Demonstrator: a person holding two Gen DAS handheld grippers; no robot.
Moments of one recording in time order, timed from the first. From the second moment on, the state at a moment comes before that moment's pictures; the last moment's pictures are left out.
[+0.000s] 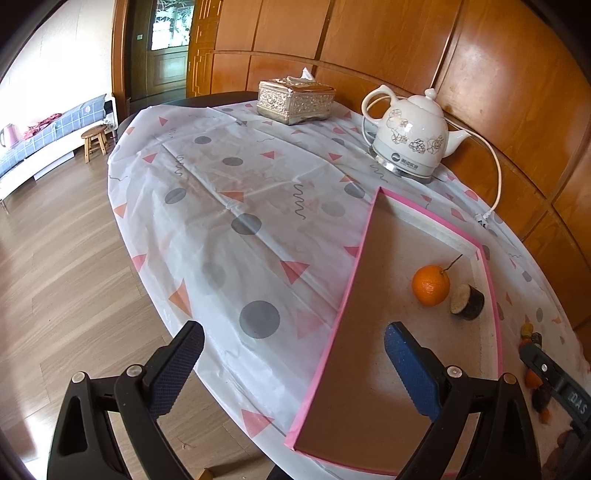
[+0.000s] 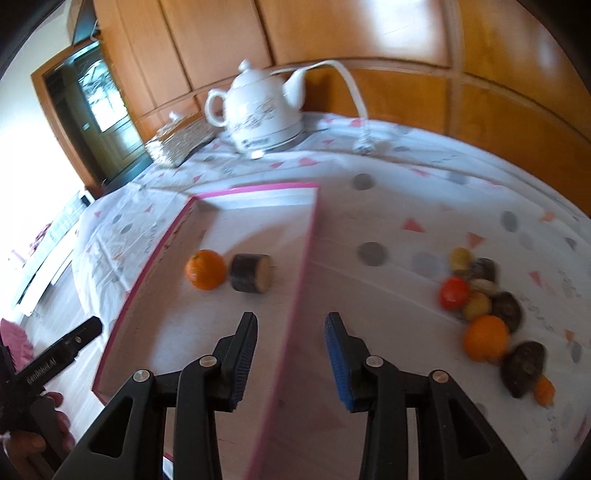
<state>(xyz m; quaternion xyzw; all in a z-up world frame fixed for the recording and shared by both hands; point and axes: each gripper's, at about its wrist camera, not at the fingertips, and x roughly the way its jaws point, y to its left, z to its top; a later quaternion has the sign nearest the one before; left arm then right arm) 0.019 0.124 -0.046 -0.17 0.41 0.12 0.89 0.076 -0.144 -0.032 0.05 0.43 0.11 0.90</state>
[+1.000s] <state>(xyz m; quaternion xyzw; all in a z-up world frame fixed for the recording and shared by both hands) 0.017 0.079 -0.027 -0.11 0.40 0.05 0.91 -0.050 -0.381 -0.078 0.15 0.41 -0.24 0.87</state>
